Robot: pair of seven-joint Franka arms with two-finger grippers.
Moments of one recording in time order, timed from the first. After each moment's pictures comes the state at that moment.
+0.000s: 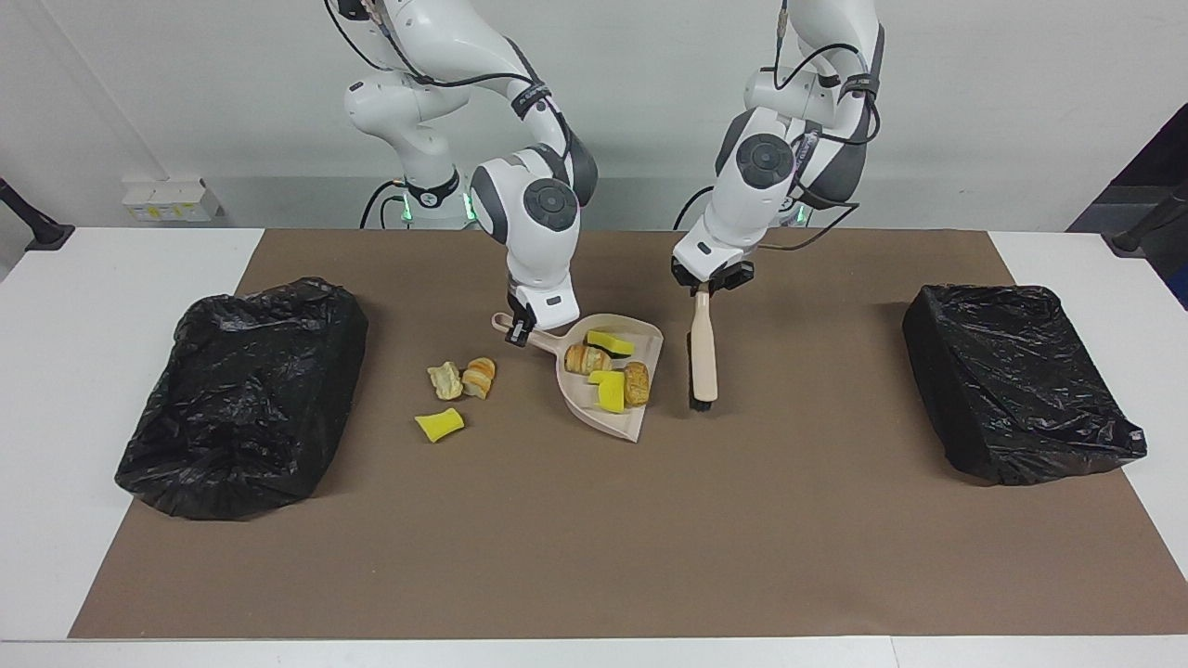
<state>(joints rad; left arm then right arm) -0.48 -0.03 -0.12 -2.15 -0.11 1.98 -0.42 0.51 0.22 -0.02 -1.94 -0.12 2.01 -0.67</state>
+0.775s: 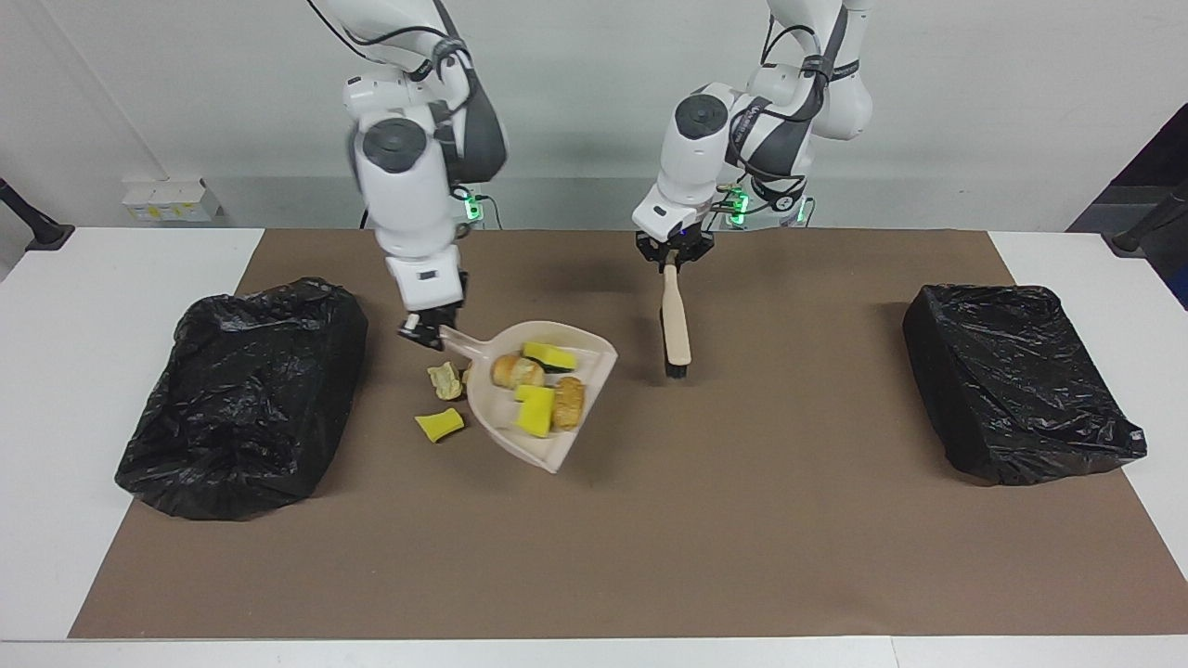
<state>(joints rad) -0.65 -0.13 -0.13 -2.31 -0.10 2.09 -0.66 0.20 0.07 -0.03 -1.86 -0.06 1.92 -0.90</state>
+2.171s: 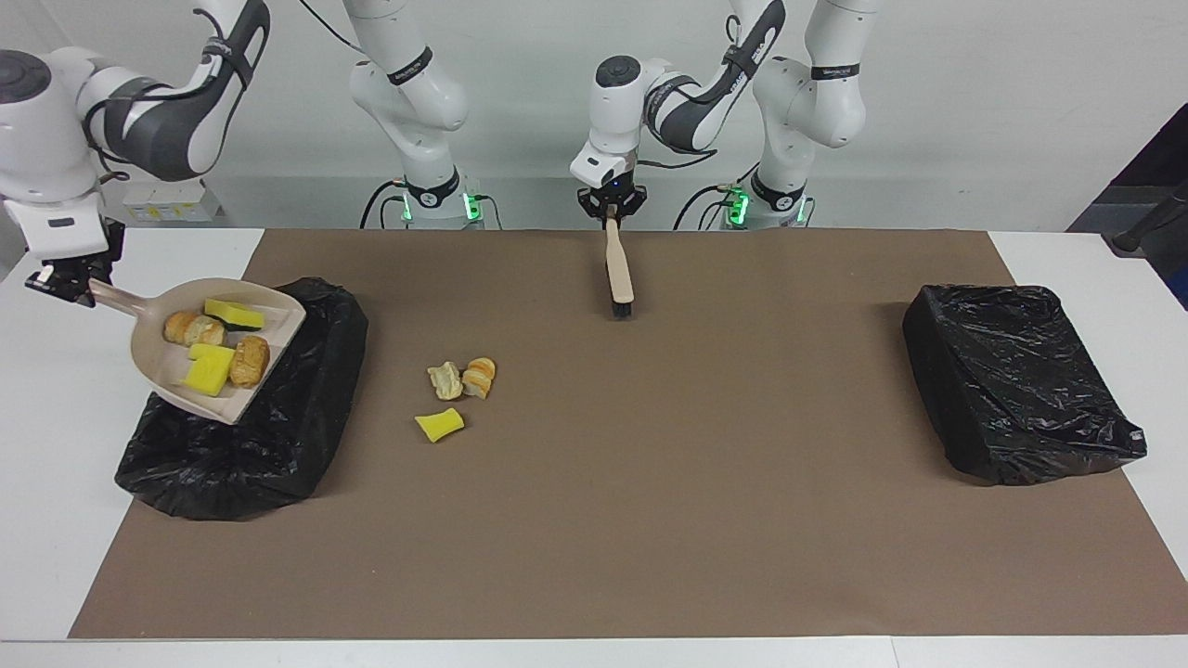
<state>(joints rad) -1.02 -0.16 -0.13 -2.47 -0.10 2.29 -1.11 -0.37 0.09 -0.02 -1.79 -0.56 2.04 -1.68</state>
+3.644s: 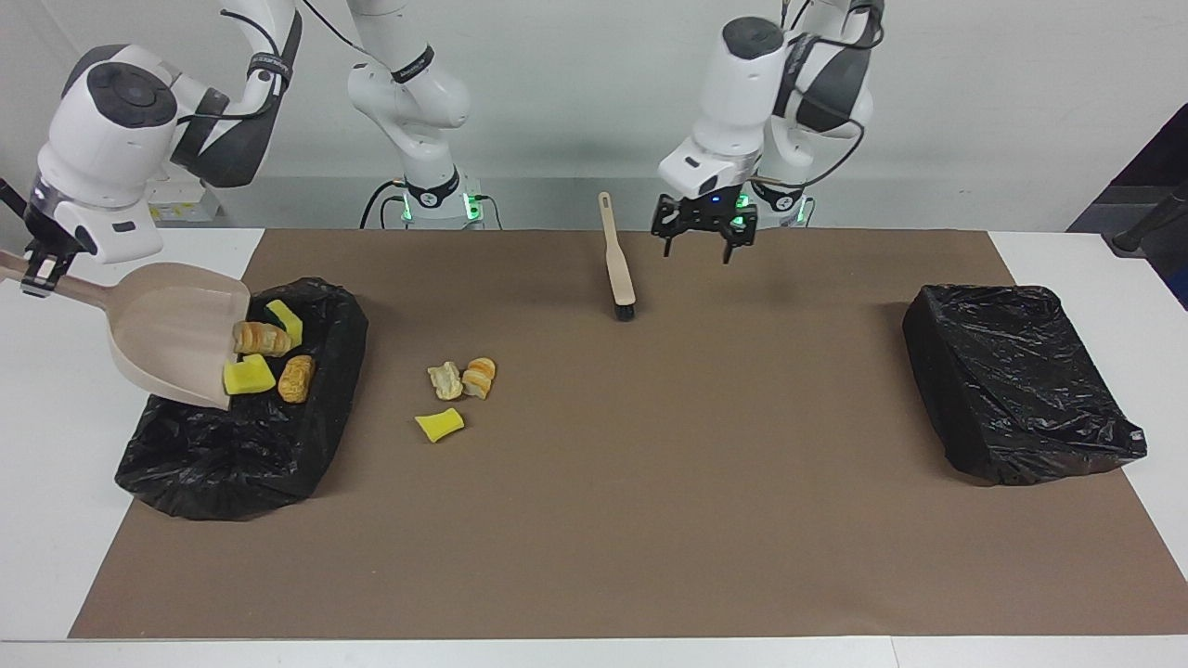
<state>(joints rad) -0.48 -0.15 -0.09 -1.98 -0.02 1.92 -0.35 -0.27 0.04 -0.02 -1.77 -0.85 2.03 -1.68</state>
